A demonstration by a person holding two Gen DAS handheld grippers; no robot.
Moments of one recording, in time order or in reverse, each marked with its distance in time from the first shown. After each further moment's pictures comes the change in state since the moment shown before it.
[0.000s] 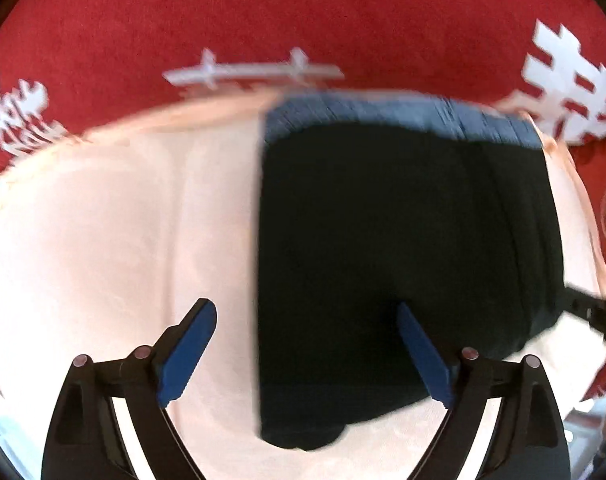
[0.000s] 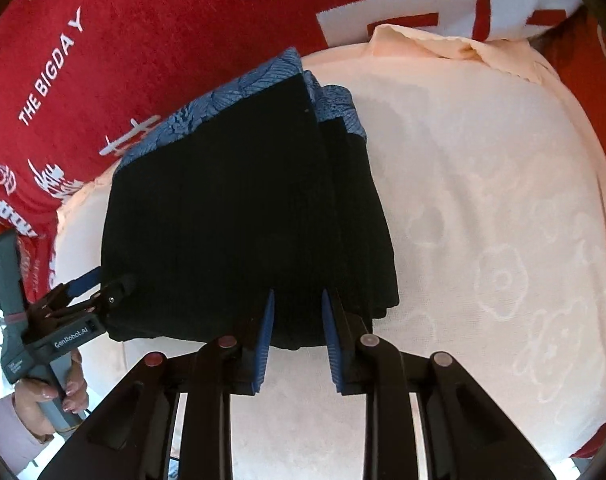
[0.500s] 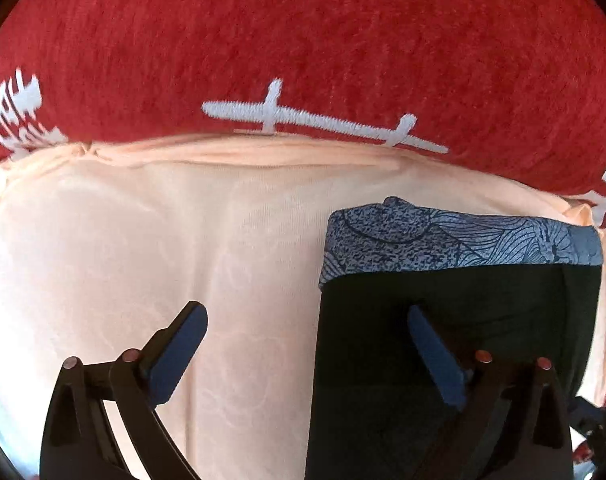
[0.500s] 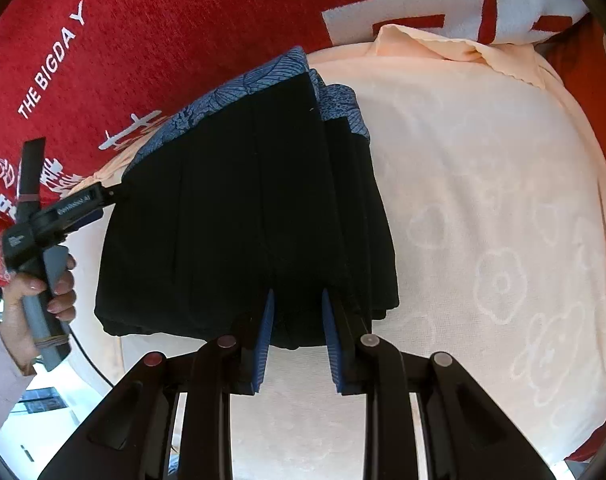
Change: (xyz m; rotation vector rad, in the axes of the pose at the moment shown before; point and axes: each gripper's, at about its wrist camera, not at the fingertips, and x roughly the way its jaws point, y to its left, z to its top) left arm 0.049 0.045 0.061 -0.156 0.013 0.005; right arm -0.003 0.007 0.002 -0.017 0.020 -0.017
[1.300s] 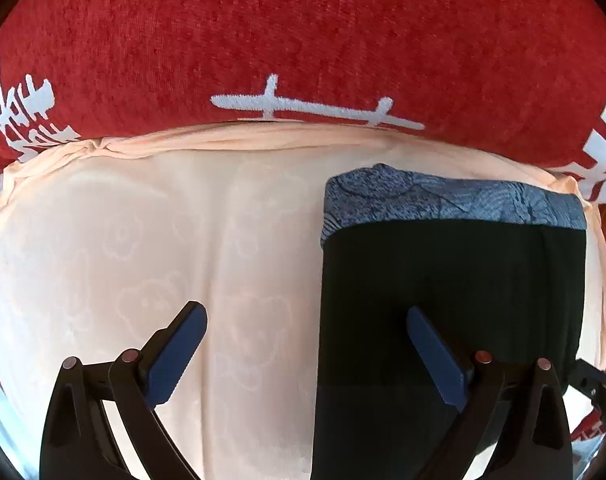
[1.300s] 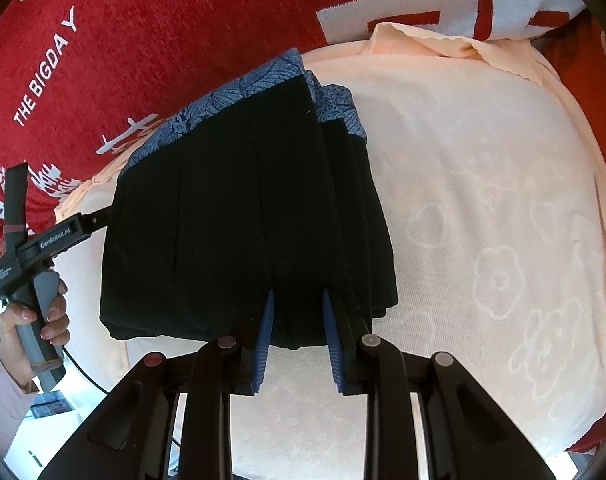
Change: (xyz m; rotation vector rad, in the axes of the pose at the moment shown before) left arm -0.041 -0.001 -0.021 0.064 0.036 0.009; right arm -0.005 0.001 0.008 0.028 0.026 -0.002
